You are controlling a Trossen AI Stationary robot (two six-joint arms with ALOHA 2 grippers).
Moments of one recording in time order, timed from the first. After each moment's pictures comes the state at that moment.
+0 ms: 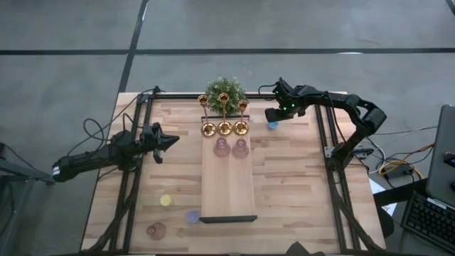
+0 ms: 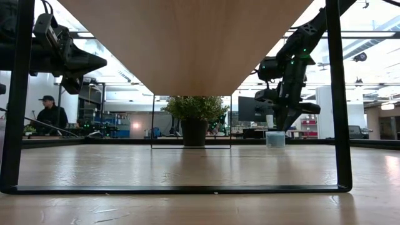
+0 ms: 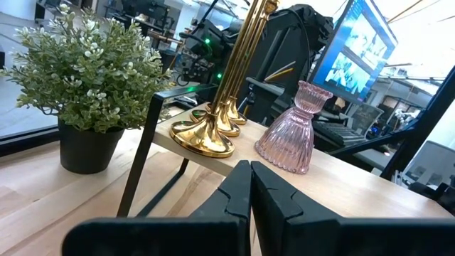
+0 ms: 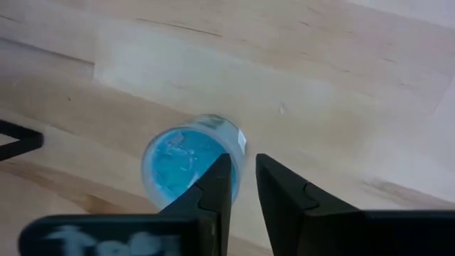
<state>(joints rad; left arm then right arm) 0.24 0.04 0.01 0.02 -0.01 -0.37 -0.77 1.64 1.01 -0.69 -0.10 0.56</state>
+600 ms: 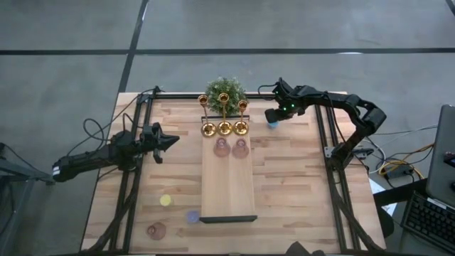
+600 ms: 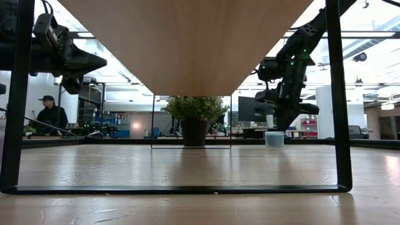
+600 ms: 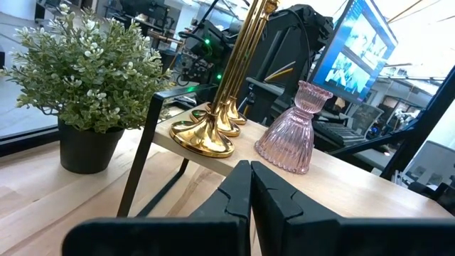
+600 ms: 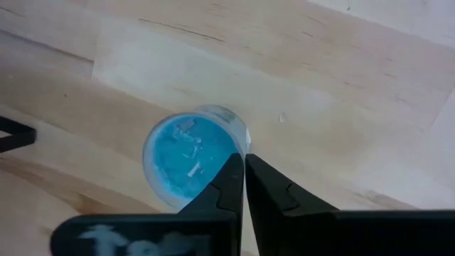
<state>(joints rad) 0.24 0.04 0.01 0.02 -0.01 -0.37 -0.77 1.64 1.00 -0.67 -0.09 0.51</state>
